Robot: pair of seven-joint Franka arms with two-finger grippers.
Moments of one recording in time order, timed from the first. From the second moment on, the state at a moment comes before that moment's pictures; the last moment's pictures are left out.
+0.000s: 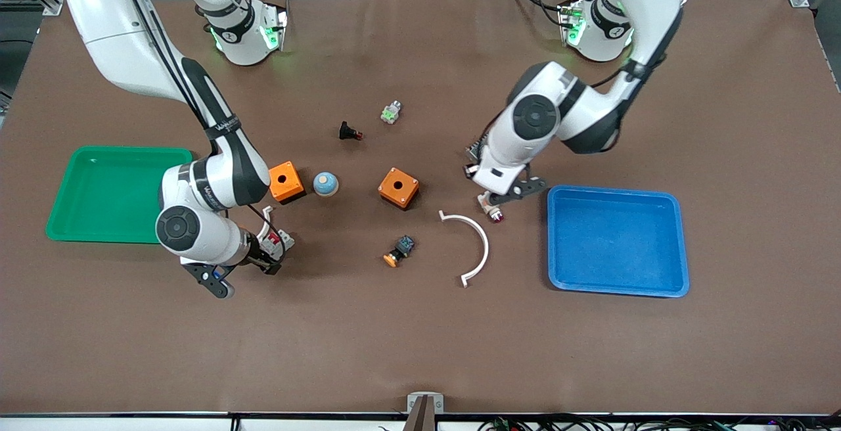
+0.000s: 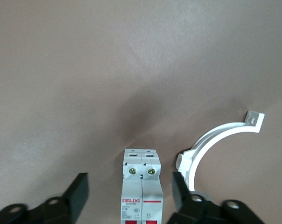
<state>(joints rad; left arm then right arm) -0.23 0.44 -0.48 -1.89 0.04 2.23 -1.06 0.11 0.66 0.11 -1.60 -0.07 2.20 0.91</state>
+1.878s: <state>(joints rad) -0.02 0.41 -0.43 -1.53 0.29 1.89 -0.96 0.02 0.02 -0.12 -1.52 0.04 1.64 0.14</state>
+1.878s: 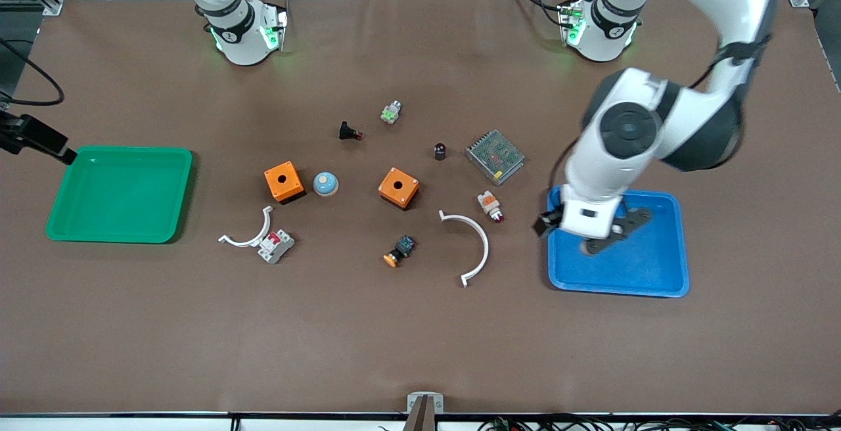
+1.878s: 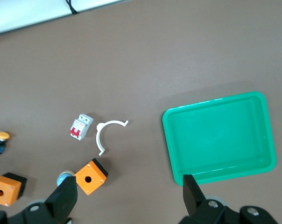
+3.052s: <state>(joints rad) 0.02 0.01 -0.09 -1.51 0.03 1.48 -0.17 -0.03 0.02 -0.10 -1.50 0.05 1.62 0.14</state>
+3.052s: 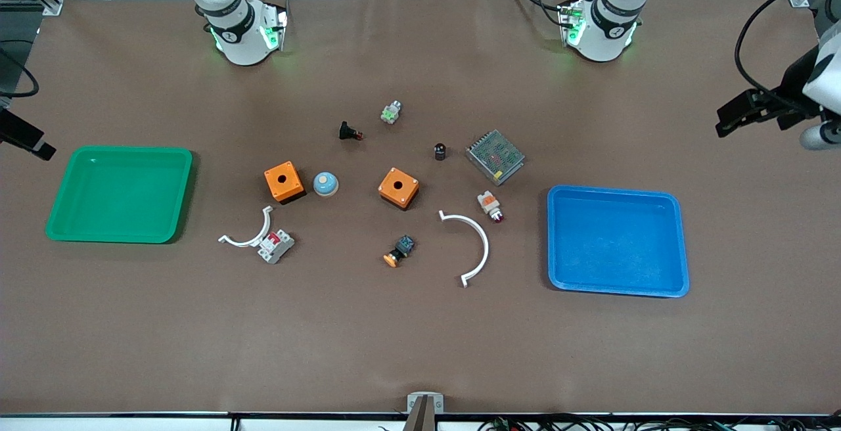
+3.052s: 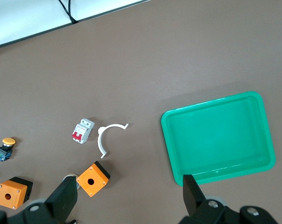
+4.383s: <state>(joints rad) -0.01 -0.08 -0.10 -1.60 0.01 1.48 -0.16 -0.03 0.02 -0.09 -1.50 0.02 1.53 0.06</state>
